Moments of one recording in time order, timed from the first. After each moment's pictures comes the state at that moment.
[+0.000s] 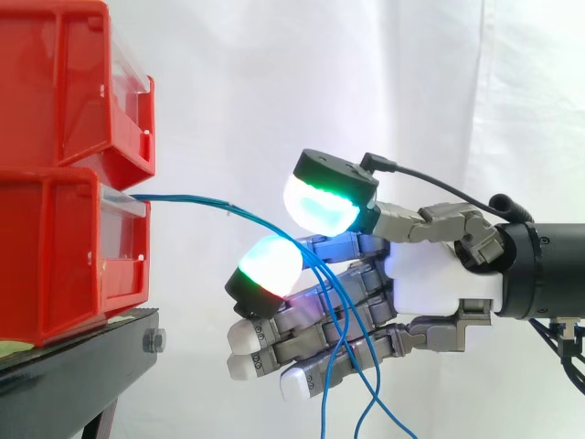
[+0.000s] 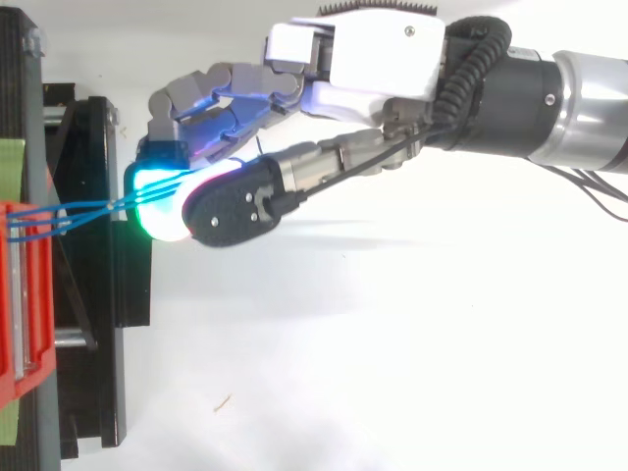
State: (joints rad) arm 0.03 -2.32 -1.19 -2.73 -1.48 -0.16
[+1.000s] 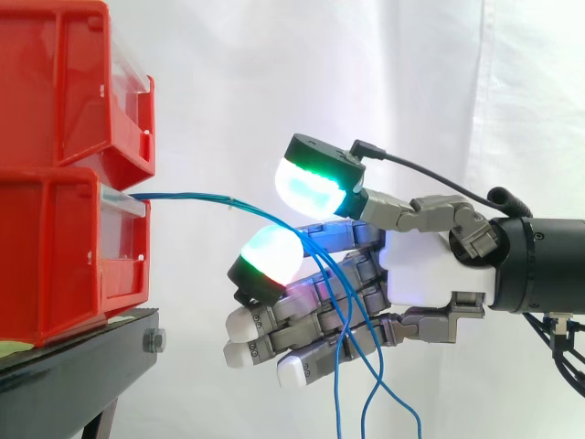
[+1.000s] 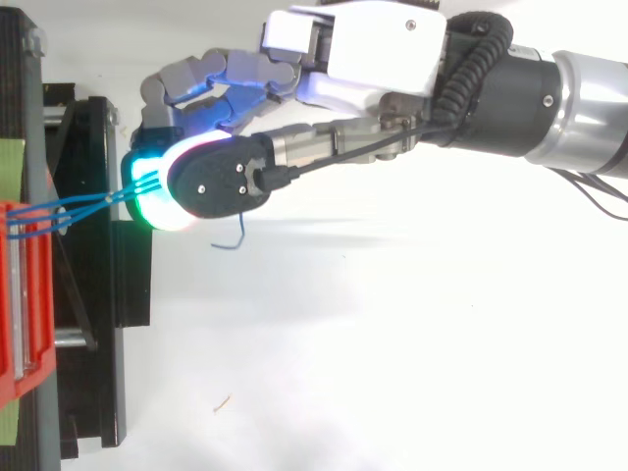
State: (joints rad) arm 0.04 -2.33 -1.19 -2.70 -1.44 -0.20
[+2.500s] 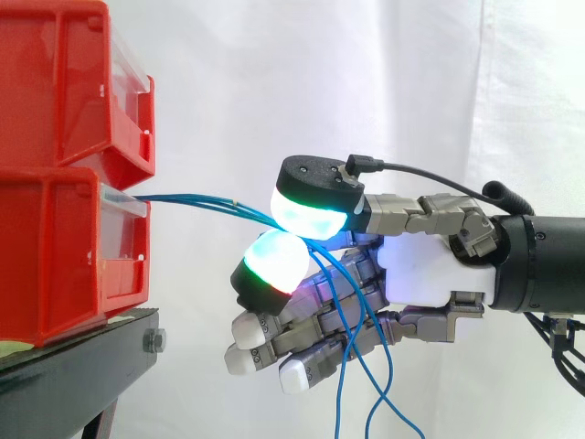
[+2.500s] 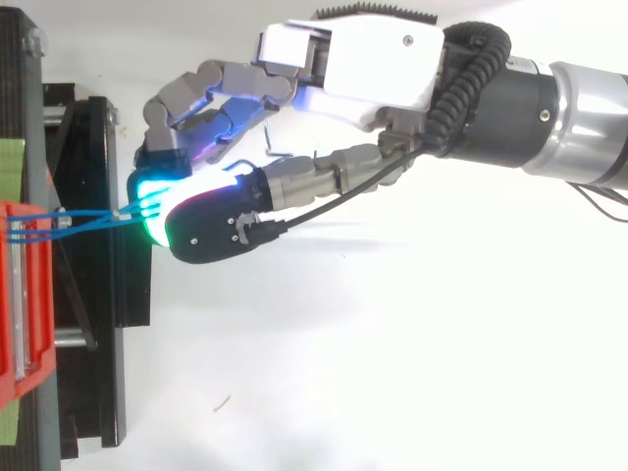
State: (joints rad) arm 0.05 -2.33 -1.19 -2.69 -1.43 -0.25
